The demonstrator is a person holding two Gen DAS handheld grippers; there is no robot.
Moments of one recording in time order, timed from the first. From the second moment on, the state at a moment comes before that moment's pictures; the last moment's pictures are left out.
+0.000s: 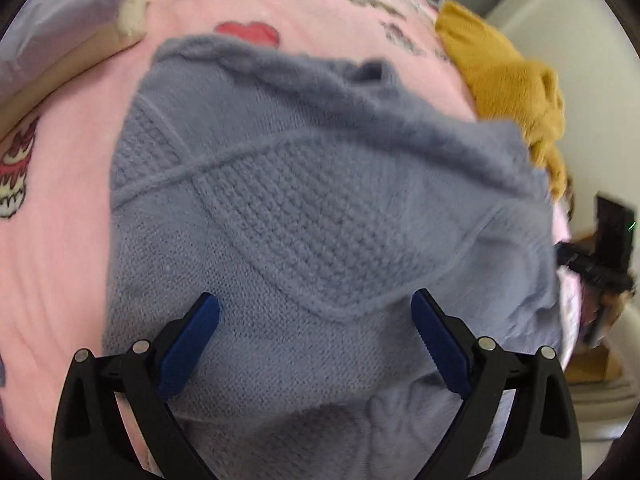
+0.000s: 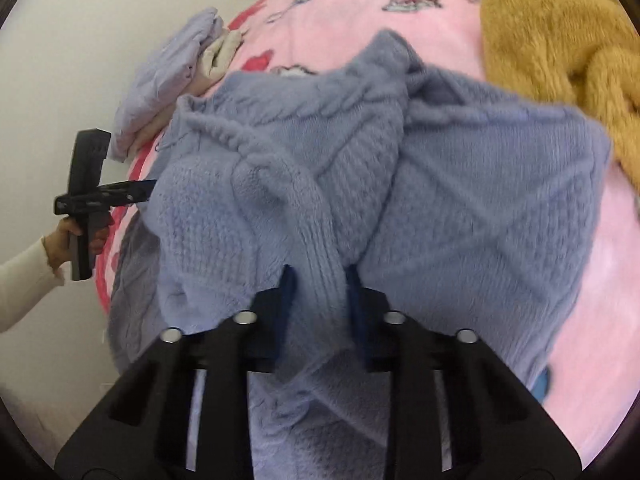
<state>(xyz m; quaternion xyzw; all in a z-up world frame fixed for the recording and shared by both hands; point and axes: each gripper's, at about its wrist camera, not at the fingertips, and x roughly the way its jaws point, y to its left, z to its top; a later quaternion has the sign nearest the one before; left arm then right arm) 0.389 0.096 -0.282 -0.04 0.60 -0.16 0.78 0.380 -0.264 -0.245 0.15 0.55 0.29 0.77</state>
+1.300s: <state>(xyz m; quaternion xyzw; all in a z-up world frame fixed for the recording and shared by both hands) 0.348 0.087 -0.266 0.01 0.51 -0.16 0.84 0.350 -0.226 -0.180 -0.03 0.45 0.16 0.88</state>
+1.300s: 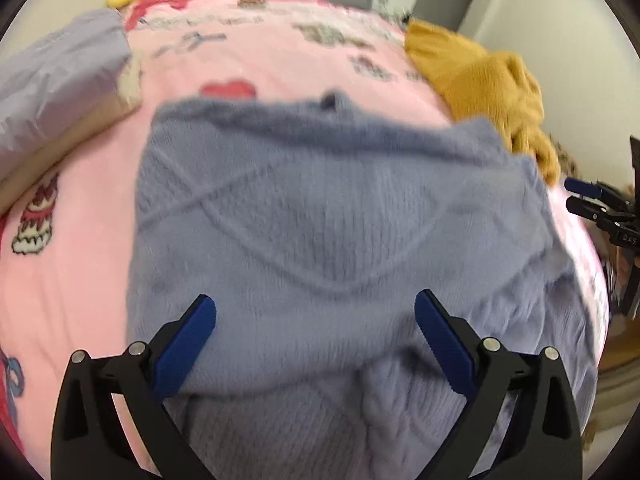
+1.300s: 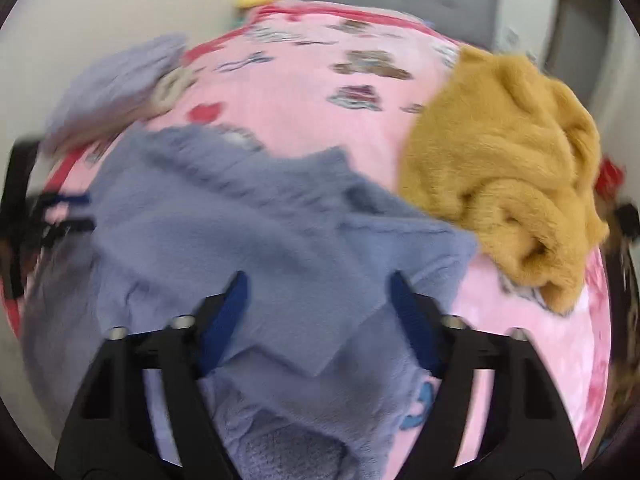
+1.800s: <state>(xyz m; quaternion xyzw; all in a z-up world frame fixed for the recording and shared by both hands) 0.364 0.107 -0.294 -0.04 0.52 -0.16 0.84 0.344 -0.231 -0.262 0.12 0.57 0.13 0.80</state>
